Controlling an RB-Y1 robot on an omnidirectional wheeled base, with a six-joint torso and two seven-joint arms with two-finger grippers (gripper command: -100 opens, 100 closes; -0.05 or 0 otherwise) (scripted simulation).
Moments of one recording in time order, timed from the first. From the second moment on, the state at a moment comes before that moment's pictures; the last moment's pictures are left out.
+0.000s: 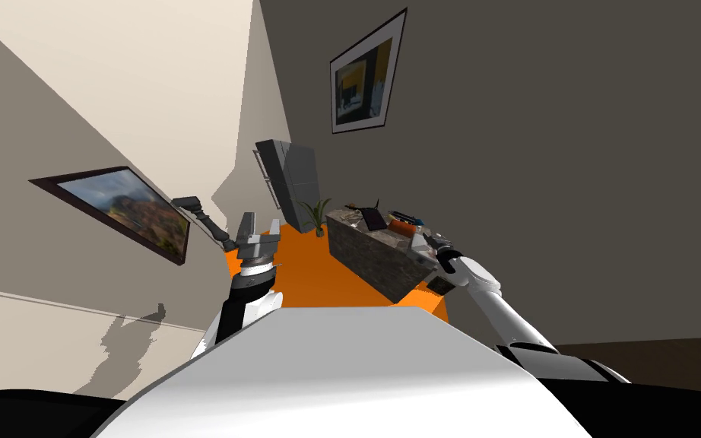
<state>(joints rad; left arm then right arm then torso) 0.51 0.05 0.02 -2.30 0.02 -0.58 0.05 -0.02 -0.79 -0.17 -1.27 0.90 0.03 -0.04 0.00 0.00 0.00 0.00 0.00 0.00</state>
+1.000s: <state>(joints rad) 0.51 0.05 0.02 -2.30 0.02 -0.58 0.05 0.12 -0.87 -0.19 -1.17 0.65 -0.12 0.10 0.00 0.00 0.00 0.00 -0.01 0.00</state>
